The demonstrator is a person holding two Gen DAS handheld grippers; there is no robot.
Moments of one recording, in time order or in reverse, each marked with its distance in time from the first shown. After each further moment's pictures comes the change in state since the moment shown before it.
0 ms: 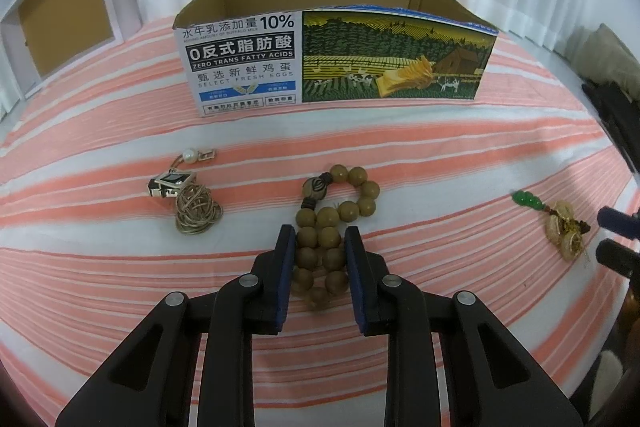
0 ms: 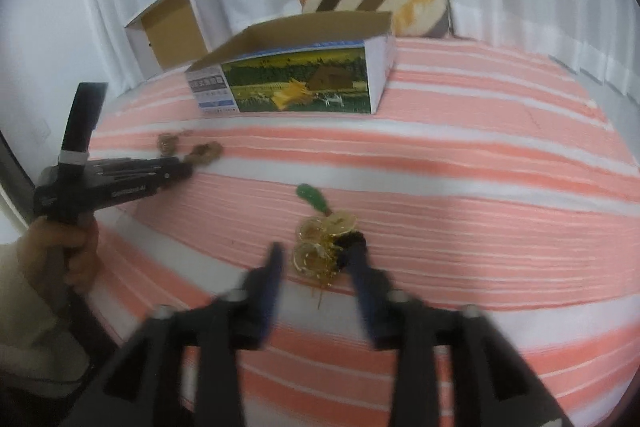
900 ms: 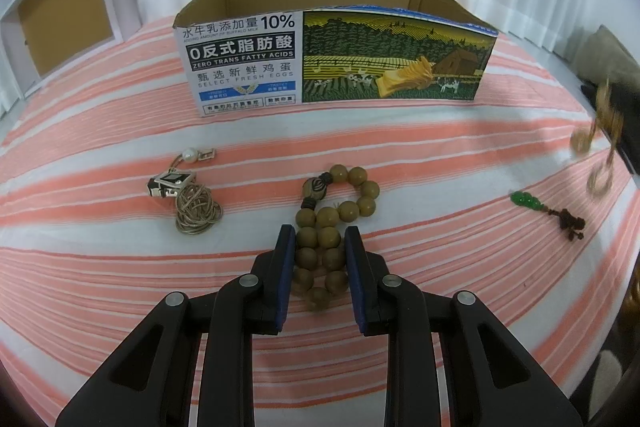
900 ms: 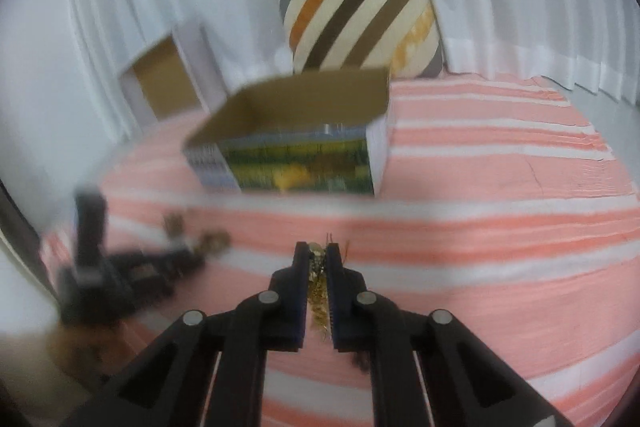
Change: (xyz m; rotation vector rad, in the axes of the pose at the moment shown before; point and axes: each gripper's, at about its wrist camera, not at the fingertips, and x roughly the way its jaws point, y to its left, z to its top) left arm 0.000 0.001 0.000 -0.005 -0.001 -0.003; right arm -0.009 -0.013 0.075 0.148 -0.141 0.077
